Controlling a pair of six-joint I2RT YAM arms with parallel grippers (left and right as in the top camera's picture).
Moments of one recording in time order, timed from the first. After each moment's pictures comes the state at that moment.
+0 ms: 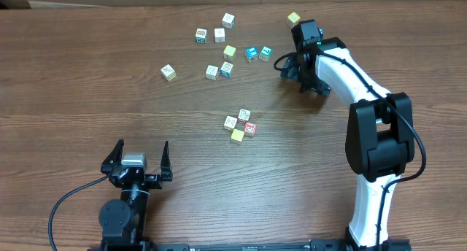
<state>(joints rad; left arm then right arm) -0.01 0.02 0.01 -0.08 0.02 0.03 0.22 2.19 1.69 -0.84 0.19 0.70</state>
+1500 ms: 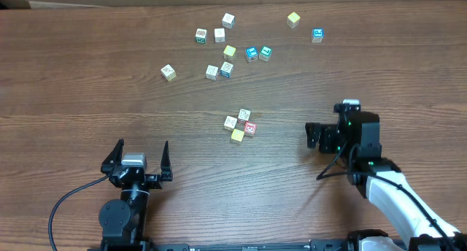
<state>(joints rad) -0.01 0.02 0.01 -0.08 0.02 0.03 0.06 1.28 0.44 0.01 -0.11 0.14</state>
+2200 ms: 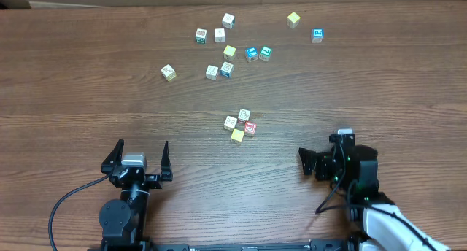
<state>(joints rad) -0.01 0.02 0.01 -0.08 0.02 0.03 0.06 1.16 0.11 0.32 -0.23 0.13</state>
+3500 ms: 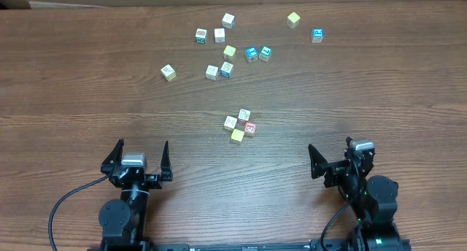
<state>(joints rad) -0.01 0.02 0.01 -0.08 0.02 0.03 0.06 0.29 0.02 -0.02 -0.20 0.08</state>
